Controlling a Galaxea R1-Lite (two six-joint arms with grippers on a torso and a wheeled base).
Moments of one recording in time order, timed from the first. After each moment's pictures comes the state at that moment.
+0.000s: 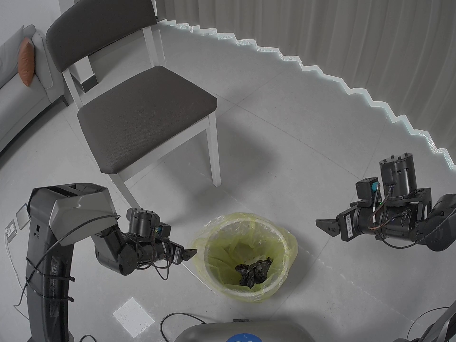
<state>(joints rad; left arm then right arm) -0.27 2.45 -0.88 -0.87 -0.20 0.10 0.43 1.68 -0.70 -0.36 -0.11 0.03</state>
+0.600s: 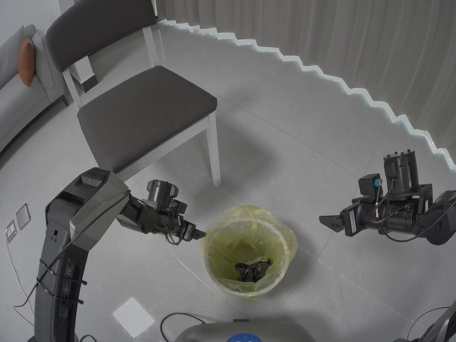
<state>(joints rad) -0.28 2.58 -1.51 -0.21 -0.20 0.21 0.37 1.69 -0.71 -0.37 -0.05 -0.03</state>
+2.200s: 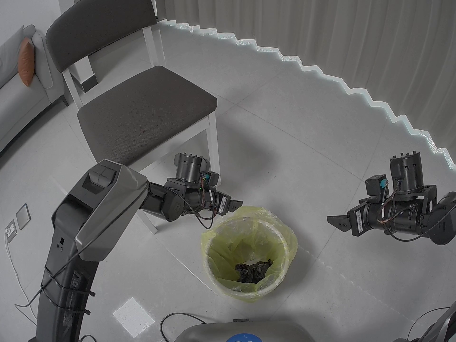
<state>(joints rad) -0.43 2.54 -1.71 -0.25 -0.20 0.11 0.33 1.68 -0.69 -0.37 -0.05 -0.04</state>
